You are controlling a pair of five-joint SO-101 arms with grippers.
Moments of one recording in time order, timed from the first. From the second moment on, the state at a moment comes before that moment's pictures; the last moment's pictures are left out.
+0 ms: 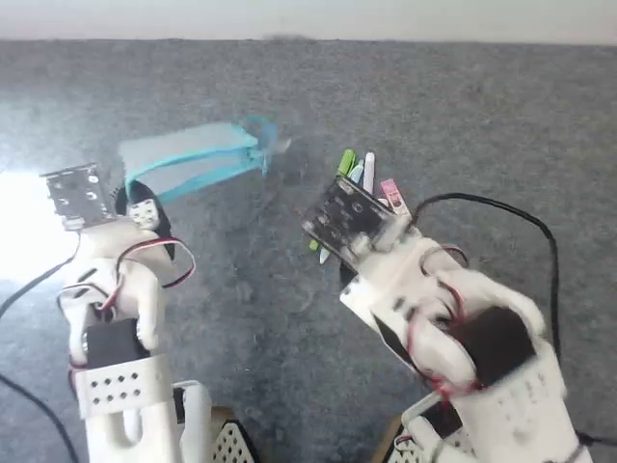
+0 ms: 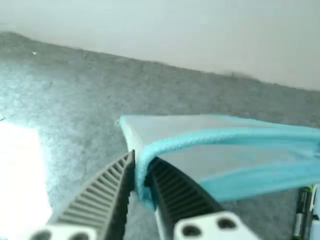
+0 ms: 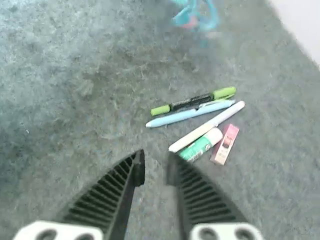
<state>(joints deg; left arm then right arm) -17.6 -67.2 65.9 41.0 8.8 -36.2 -49.4 20.7 86.6 21.9</state>
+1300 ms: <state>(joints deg) -13.6 -67.2 78.9 35.0 5.6 -18.2 -1.2 32.4 50.5 0.2</state>
